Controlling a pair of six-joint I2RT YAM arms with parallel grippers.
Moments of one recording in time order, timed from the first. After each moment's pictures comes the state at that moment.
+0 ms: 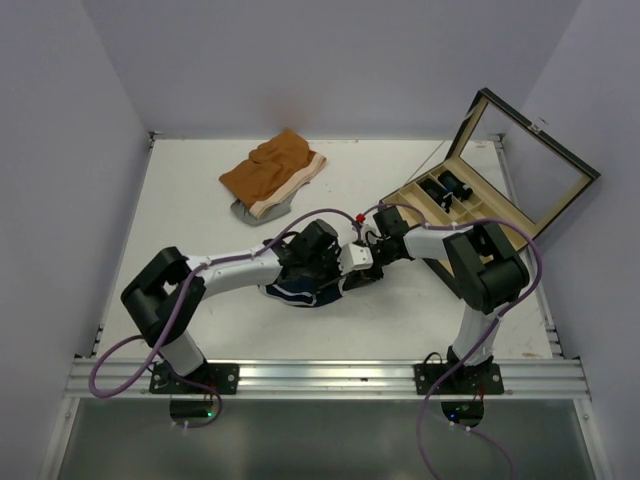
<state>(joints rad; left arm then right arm) -0.88 1.67 1.00 -0.22 0.27 0.38 0.44 1.85 0.91 -0.25 -0.74 0.38</state>
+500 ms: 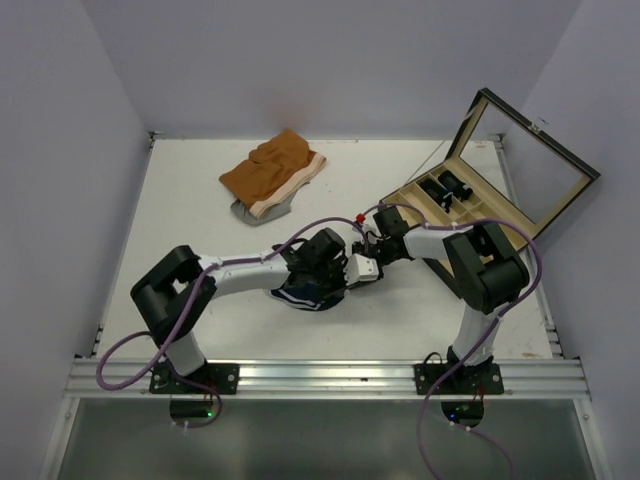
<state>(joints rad) -0.92 1.70 1.00 -0.22 0.32 0.36 0.44 1.85 0.91 -0.25 -0.74 0.38</state>
